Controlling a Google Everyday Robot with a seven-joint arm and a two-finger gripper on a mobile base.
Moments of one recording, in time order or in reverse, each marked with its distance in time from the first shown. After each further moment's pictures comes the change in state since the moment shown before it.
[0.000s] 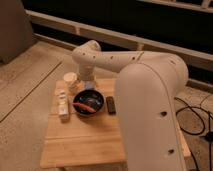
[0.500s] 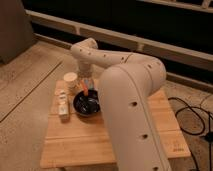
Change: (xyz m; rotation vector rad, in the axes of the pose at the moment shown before) arm -0.021 0.006 0.011 0.015 0.020 -0.012
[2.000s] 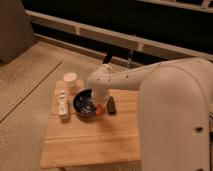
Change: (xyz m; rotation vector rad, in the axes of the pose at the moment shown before) arm 0.093 -0.081 0.052 0.128 0.054 0.162
